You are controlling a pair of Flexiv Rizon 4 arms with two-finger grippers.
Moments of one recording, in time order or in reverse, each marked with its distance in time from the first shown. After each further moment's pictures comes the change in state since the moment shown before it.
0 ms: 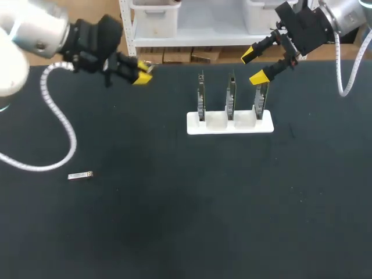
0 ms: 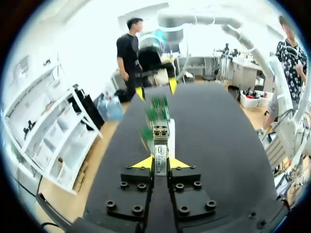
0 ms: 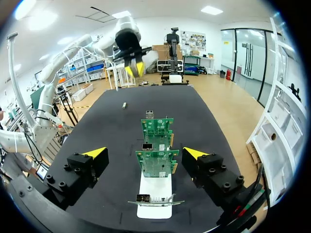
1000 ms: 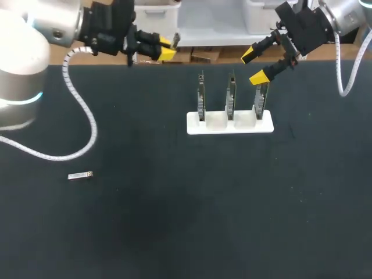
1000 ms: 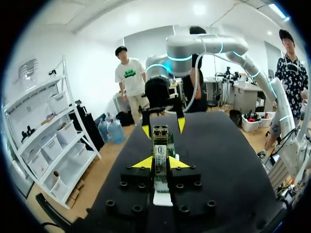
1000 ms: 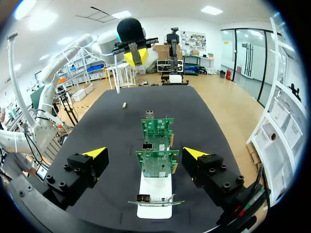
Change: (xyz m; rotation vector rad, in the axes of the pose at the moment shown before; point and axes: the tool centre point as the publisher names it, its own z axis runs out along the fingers) left arm -0.066 0.017 0.022 -0.011 -0.227 -0.038; right arm 0.000 0.000 0.000 0.000 0.000 0.000
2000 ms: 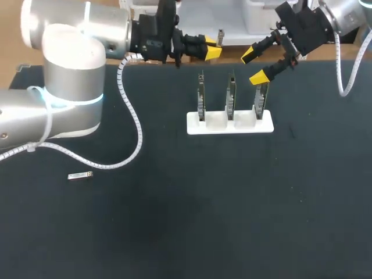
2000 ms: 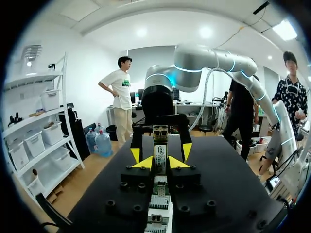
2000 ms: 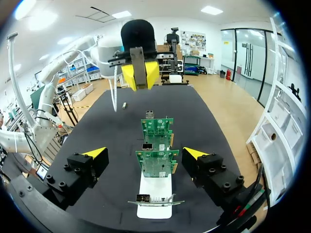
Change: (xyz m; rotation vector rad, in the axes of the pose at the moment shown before) left arm -0.019 0.000 0.093 0.081 -0.185 -0.129; right arm 0.000 0.000 0.000 0.000 0.000 0.000
